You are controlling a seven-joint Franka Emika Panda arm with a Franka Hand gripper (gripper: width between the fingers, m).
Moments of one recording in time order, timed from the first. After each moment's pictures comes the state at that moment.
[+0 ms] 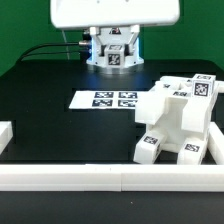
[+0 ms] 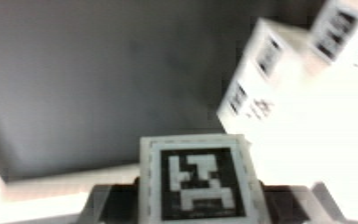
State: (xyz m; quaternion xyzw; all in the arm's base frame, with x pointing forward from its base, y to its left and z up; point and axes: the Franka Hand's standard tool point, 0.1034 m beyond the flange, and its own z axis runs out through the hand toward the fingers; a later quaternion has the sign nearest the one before) arm 0.528 -0.016 0.156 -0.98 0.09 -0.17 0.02
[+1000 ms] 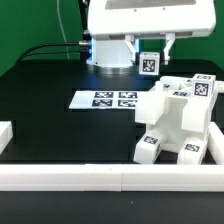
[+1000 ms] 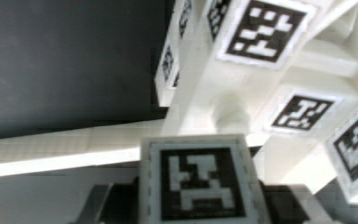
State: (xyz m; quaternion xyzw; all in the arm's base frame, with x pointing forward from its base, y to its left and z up) arm 0.536 0.040 0.131 -0.96 0.07 -0.26 0.00
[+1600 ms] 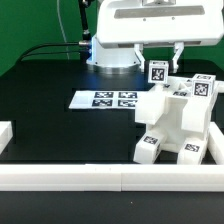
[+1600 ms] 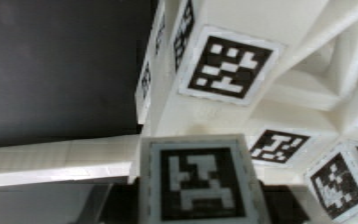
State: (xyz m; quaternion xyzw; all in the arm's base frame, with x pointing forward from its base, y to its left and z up) arm 0.538 0.049 0.126 -0.96 0.06 -0.26 0.00
